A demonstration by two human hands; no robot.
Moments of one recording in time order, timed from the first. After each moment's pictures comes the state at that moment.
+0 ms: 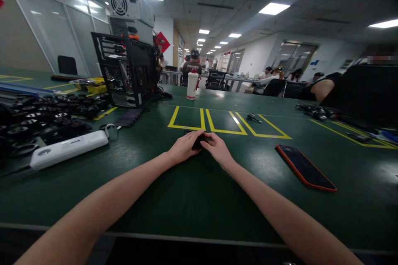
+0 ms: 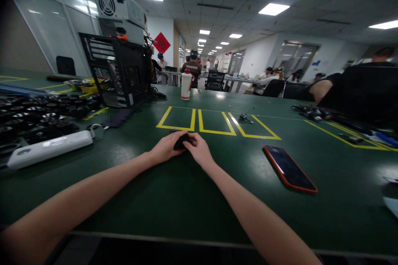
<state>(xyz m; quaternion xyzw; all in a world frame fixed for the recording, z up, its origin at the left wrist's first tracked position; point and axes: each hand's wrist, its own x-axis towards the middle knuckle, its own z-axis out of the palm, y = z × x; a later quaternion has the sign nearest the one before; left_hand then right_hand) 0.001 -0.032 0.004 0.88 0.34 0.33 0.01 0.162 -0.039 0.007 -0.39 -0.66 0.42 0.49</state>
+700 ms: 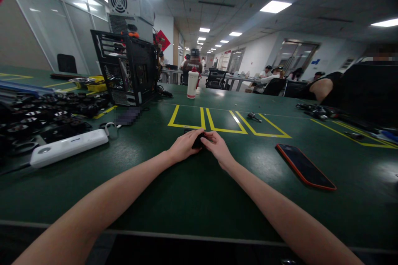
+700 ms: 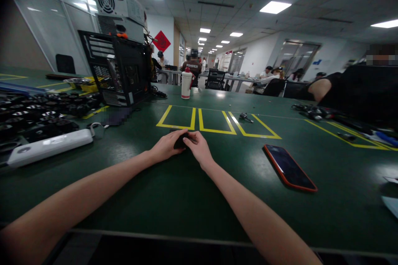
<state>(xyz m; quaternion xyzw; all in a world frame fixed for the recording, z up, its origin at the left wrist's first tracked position) 0.001 -0.032 0.004 0.88 0.35 0.33 0.01 0.161 -0.042 0.007 -0.39 -0.62 0.46 0.51</state>
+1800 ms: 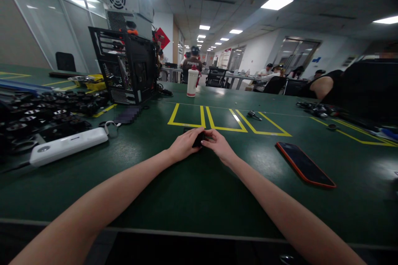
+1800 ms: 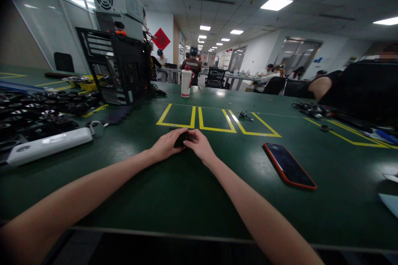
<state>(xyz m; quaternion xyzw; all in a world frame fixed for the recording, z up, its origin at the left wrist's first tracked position) 0.002 -0.036 0.006 0.88 0.35 0.33 0.01 0.167 -0.040 0.012 -0.36 -0.63 0.49 0.48</state>
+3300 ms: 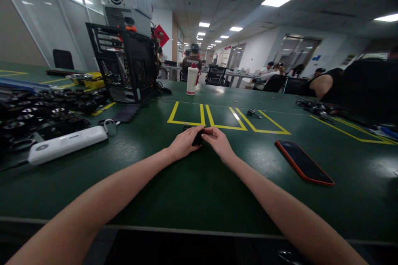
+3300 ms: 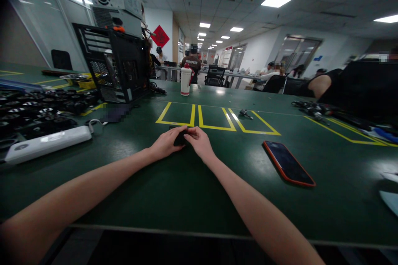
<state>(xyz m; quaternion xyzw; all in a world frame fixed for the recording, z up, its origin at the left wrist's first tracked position) 0.004 -0.033 0.001 0.87 0.35 0.34 0.00 0.166 -0.033 0.009 -0.39 -0.65 0.41 0.51</state>
